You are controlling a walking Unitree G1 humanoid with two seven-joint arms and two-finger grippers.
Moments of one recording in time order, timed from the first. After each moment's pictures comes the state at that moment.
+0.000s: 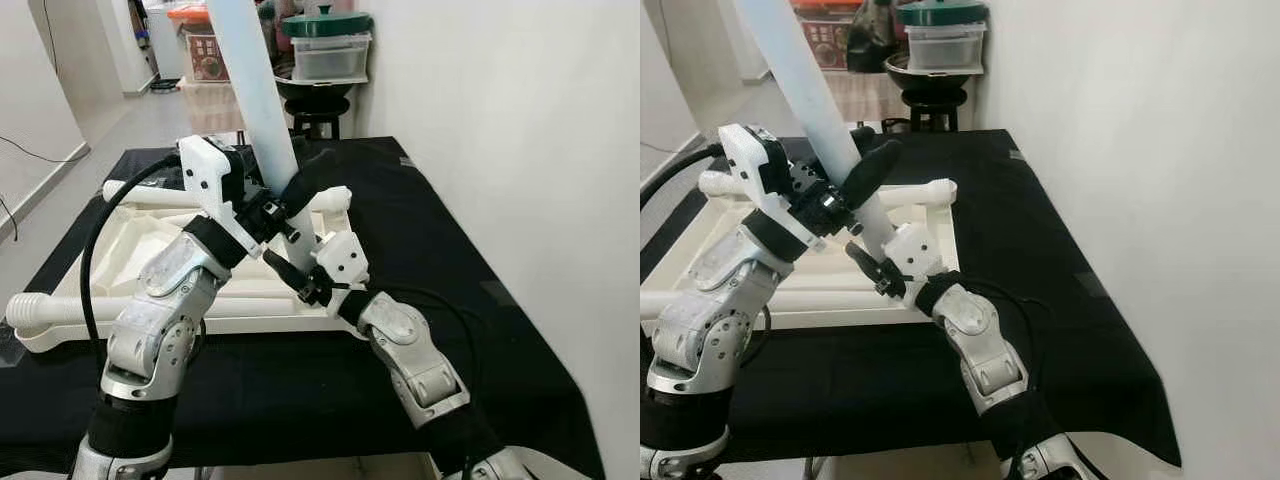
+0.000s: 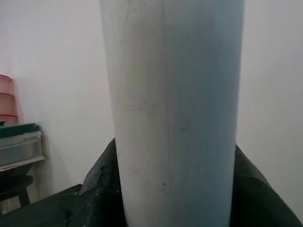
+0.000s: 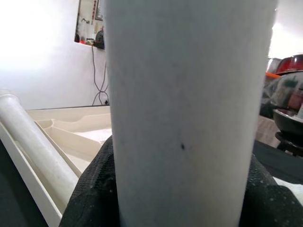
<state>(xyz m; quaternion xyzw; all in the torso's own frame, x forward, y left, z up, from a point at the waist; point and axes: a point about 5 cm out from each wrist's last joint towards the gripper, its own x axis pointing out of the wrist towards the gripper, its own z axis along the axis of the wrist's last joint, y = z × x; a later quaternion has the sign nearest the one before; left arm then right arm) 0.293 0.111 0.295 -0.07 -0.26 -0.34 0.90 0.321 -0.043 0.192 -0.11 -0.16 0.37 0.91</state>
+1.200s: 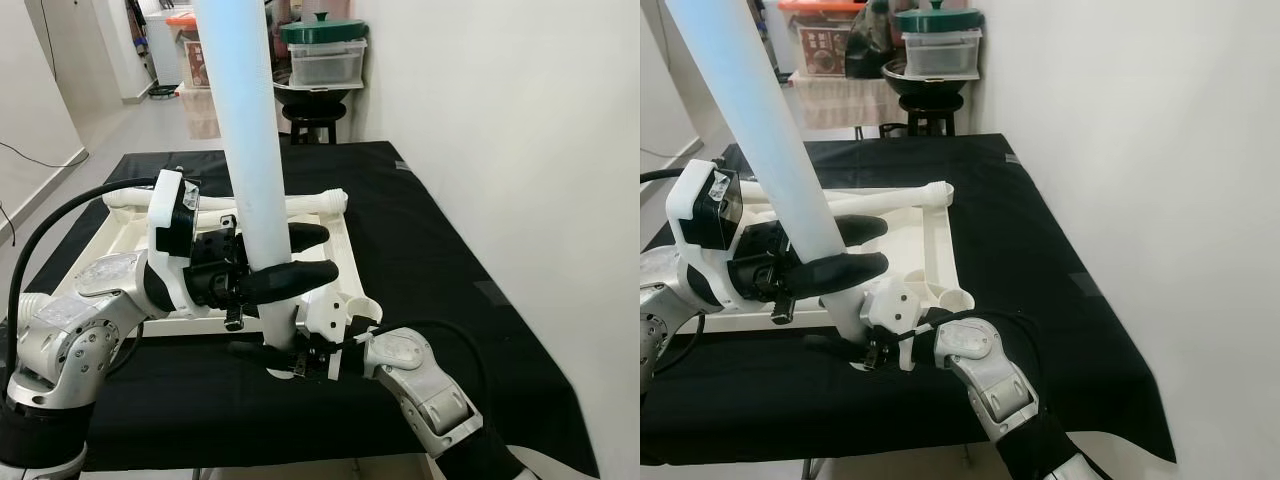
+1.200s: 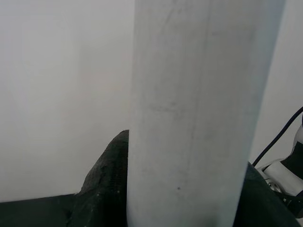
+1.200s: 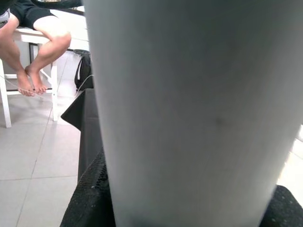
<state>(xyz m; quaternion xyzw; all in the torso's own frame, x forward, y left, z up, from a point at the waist) 0.249 0.129 0.281 -0.02 -0.14 -0.68 0.72 0.280 -0.034 0.168 -0.10 -0.10 0.60 0.78</state>
